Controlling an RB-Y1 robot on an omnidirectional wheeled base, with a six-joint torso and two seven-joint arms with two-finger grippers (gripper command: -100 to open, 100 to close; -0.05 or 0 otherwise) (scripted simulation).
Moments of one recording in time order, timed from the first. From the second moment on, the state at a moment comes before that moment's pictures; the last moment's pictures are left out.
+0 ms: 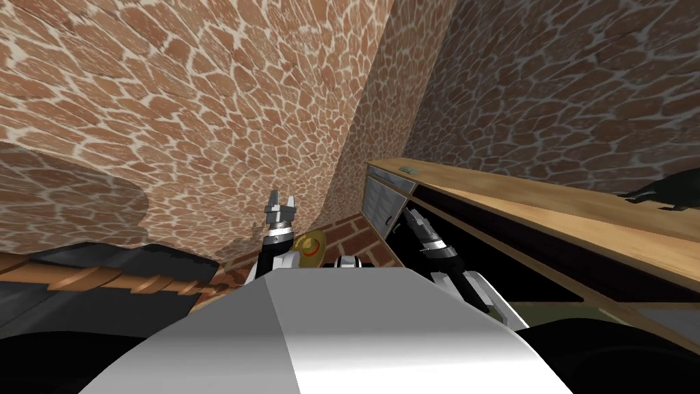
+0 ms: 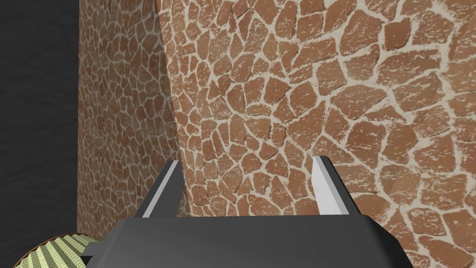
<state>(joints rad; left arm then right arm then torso) 0.47 -0.03 0.01 -2.23 -0.03 -0.45 0.15 0.66 -0.42 -0.17 -2.18 0.22 -0.46 0.31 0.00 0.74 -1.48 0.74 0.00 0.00</state>
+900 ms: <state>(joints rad) 0.47 -0.03 0.01 -2.23 -0.03 -0.45 0.15 0.79 -0.62 -0.31 -2.03 0.36 -0.37 0.55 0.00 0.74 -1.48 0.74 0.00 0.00</state>
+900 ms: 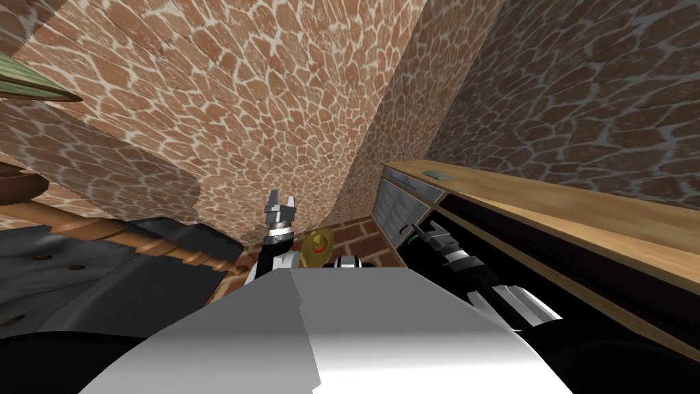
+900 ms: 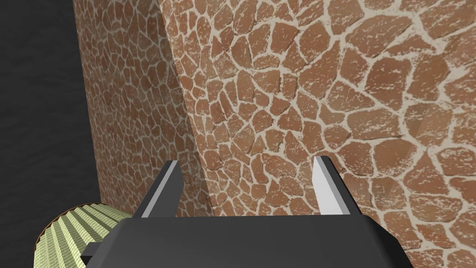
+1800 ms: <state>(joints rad) 0.47 -0.03 0.01 -2.23 -0.03 -0.45 0.15 0.90 -0.85 -0.43 -1.85 0.51 -0.29 0.77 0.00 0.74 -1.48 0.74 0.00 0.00</state>
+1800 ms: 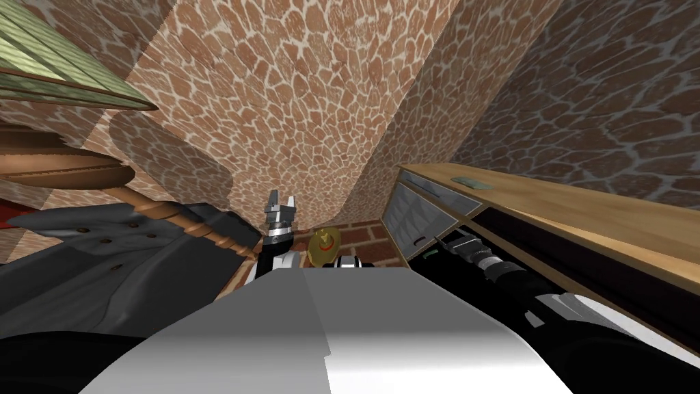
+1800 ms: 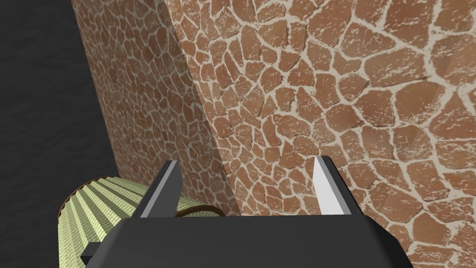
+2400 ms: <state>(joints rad) 0.47 -0.03 0.01 -2.23 -0.03 -0.45 0.15 0.97 -0.99 -0.52 -1.74 0.58 -0.25 0.91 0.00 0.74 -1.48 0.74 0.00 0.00</state>
